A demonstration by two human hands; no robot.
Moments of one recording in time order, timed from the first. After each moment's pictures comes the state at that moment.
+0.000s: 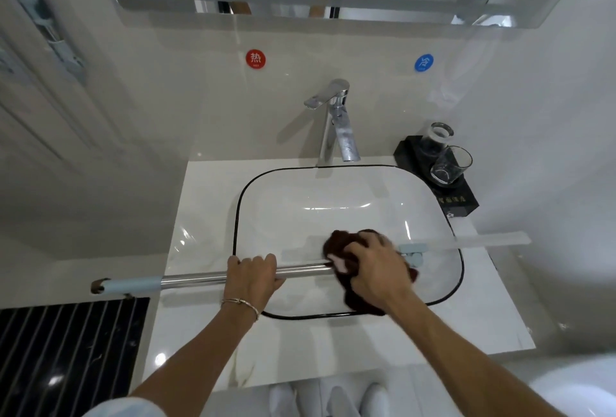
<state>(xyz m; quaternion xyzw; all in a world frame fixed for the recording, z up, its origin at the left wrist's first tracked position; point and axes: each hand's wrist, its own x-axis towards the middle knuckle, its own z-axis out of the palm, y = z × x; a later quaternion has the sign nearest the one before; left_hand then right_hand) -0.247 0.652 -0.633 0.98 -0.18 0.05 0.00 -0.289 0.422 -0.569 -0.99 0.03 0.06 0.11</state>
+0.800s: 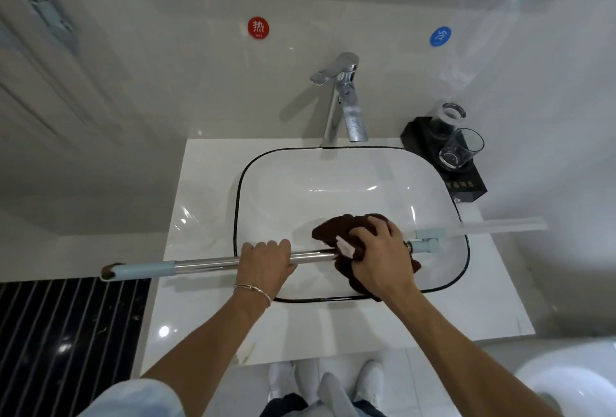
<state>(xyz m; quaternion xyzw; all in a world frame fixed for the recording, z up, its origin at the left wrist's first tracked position) -0.253 0.635 -0.642 0.98 -0.20 0.06 -0.01 -0.293 0.428 -0.581 -0.99 0.07 0.03 0.15</state>
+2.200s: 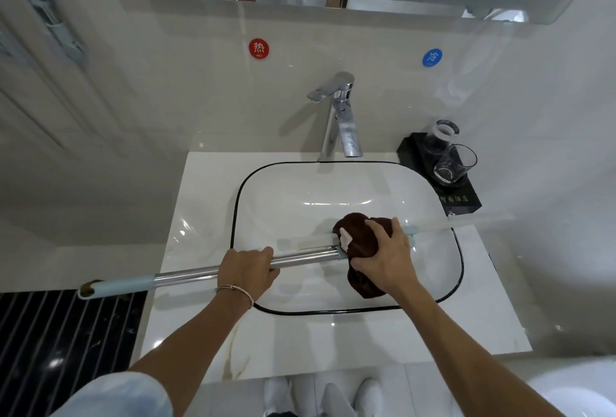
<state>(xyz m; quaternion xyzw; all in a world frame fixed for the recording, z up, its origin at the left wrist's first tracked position) -0.238 0.657 -0.628 0.99 -0.16 0.01 0.04 -0.276 0.407 -0.574 -0.93 0.21 0.10 0.29</state>
